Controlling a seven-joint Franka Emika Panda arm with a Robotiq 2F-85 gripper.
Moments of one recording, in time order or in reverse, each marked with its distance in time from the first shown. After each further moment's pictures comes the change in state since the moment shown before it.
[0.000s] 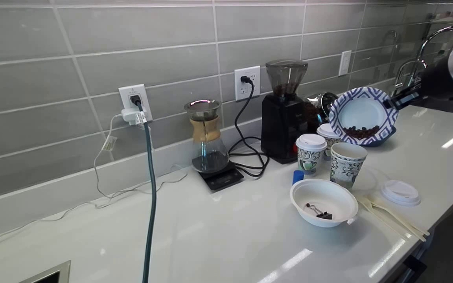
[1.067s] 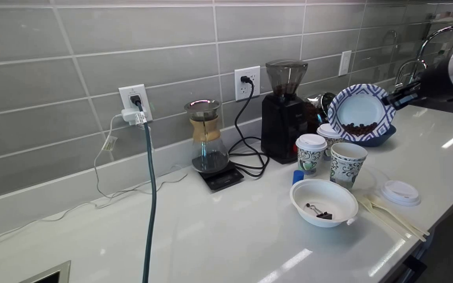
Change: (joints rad) arm 0.000 0.044 -0.003 -0.004 -0.003 0.122 -0.040
